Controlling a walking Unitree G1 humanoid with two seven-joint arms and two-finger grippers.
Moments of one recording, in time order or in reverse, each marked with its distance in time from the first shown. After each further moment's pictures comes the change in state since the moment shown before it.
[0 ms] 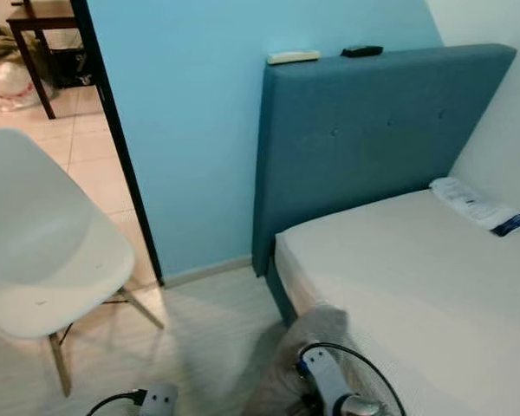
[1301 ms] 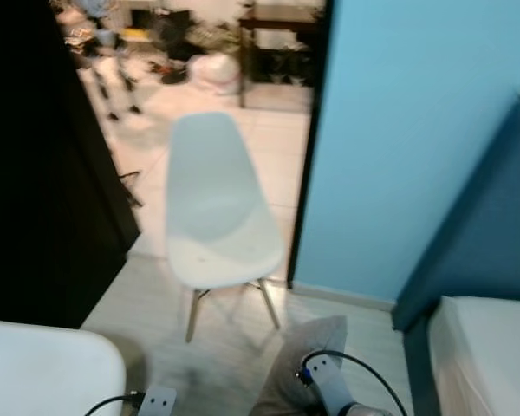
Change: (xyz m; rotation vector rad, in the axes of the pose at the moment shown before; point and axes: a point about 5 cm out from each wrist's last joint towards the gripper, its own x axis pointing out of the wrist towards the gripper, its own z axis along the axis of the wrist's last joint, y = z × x) left arm -0.001 0.009 -0.002 0.029 0.002 0.022; right arm 0.003 0.007 0.001 0.003 -0.001 -0.003
